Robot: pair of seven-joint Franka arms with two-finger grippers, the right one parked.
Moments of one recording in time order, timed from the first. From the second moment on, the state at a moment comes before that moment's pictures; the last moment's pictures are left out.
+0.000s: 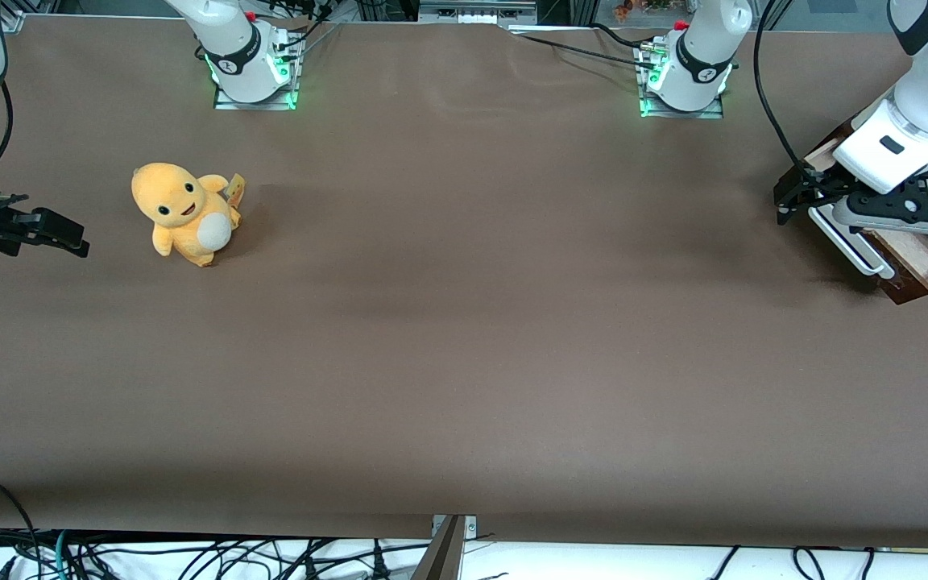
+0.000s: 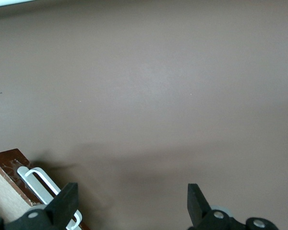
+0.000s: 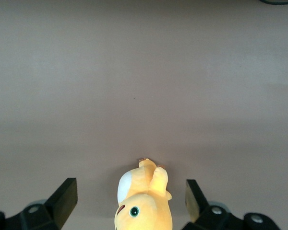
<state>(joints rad) -0.08 -0.07 -0.02 -1.82 0.06 1.80 0.02</state>
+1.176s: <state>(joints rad) -0.08 -0.06 0.00 -1.77 0.01 1.72 0.02</state>
